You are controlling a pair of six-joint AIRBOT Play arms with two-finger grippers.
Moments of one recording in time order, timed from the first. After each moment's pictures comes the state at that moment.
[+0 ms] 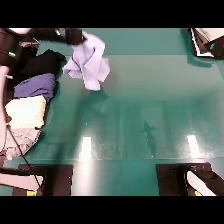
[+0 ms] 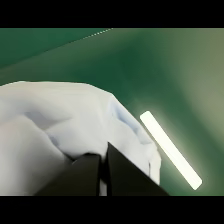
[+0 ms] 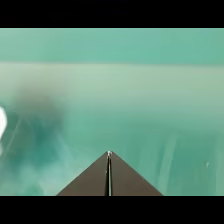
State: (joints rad) left arm -0.21 -1.54 1.99 0.89 -1.10 -1.25; right arm -0.09 -0.93 1.45 -1.17 1.07 1.46
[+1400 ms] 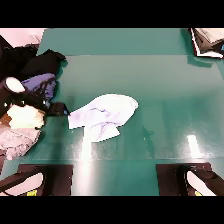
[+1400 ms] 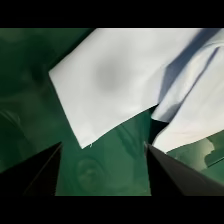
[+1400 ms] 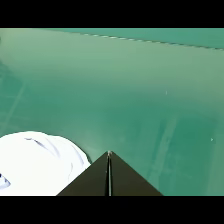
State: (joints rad) left arm 0.08 -1.22 0.89 1.05 -1.27 -1.25; right arm -0.10 -0.93 1.61 -1.17 1.35 1.46
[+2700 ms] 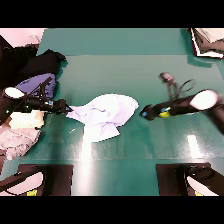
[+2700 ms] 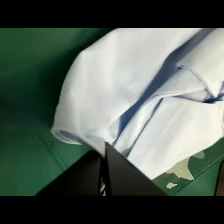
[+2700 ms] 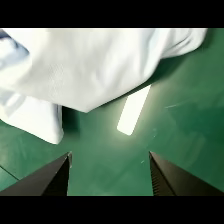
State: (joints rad) left arm 0.12 -1.22 0.83 0.76 -1.15 -1.15; right arm 0.35 -1.02 0.79 -1.01 1.00 1.50
